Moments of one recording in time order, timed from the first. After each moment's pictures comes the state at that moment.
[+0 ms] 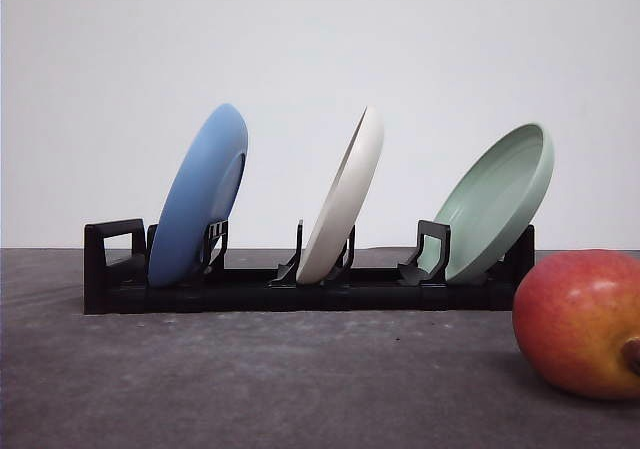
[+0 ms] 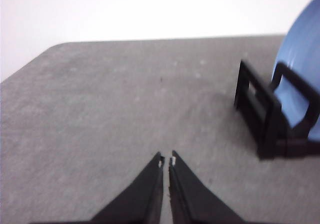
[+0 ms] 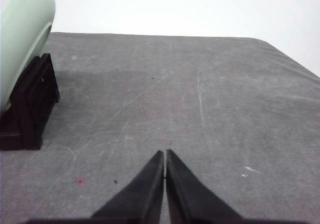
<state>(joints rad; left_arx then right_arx) 0.00 0.01 0.02 -0.15 -0.05 0.03 -0.01 0.00 0.02 -0.16 0.10 0.02</state>
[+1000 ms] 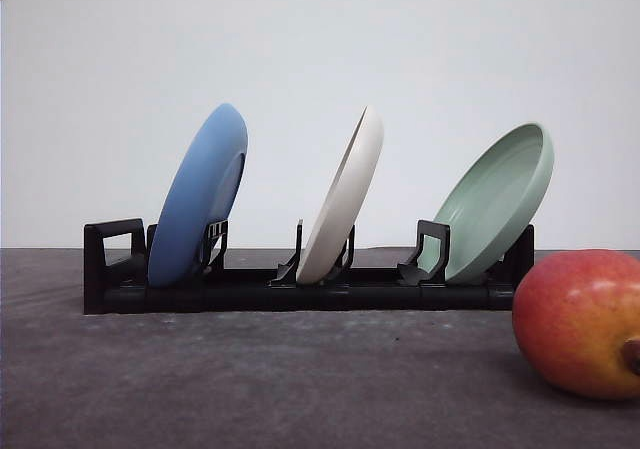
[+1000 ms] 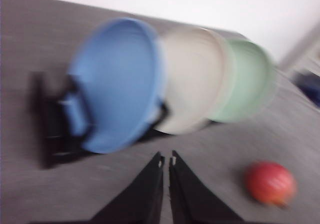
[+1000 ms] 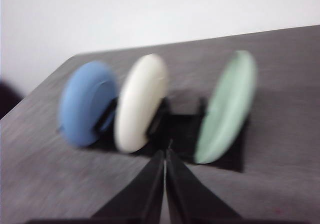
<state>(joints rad) -0.12 0.60 0.71 -0.50 0.55 -0.20 -0.01 0.51 0.78 -0.60 -0.58 0.19</state>
